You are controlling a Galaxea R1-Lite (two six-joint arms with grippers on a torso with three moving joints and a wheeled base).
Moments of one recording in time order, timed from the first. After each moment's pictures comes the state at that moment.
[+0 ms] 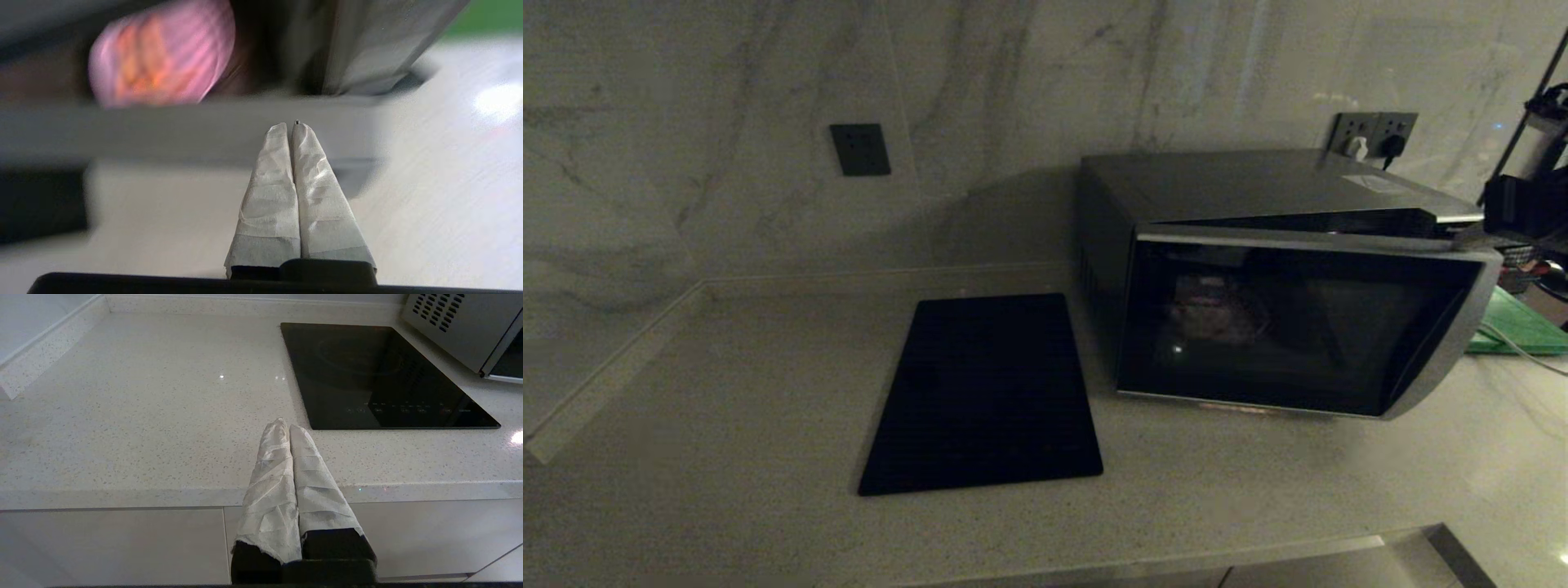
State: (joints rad) left arm 0.00 0.00 0.00 -0.01 0.03 -0.07; right arm -0.22 1.85 -1.98 0.88 0.18 0.10
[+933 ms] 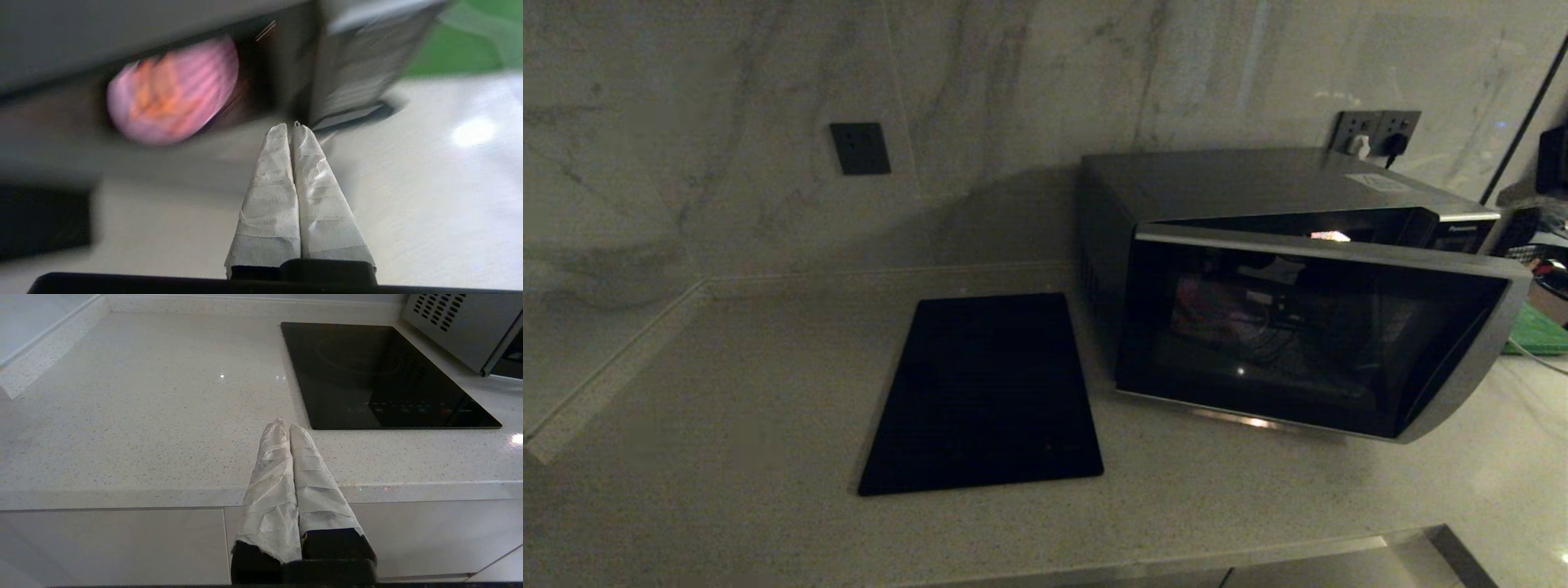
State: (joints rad) left arm 0.00 0.00 0.00 -0.01 0.03 -0.07; right arm -0.23 1.73 -1.98 0.77 0.11 0.10
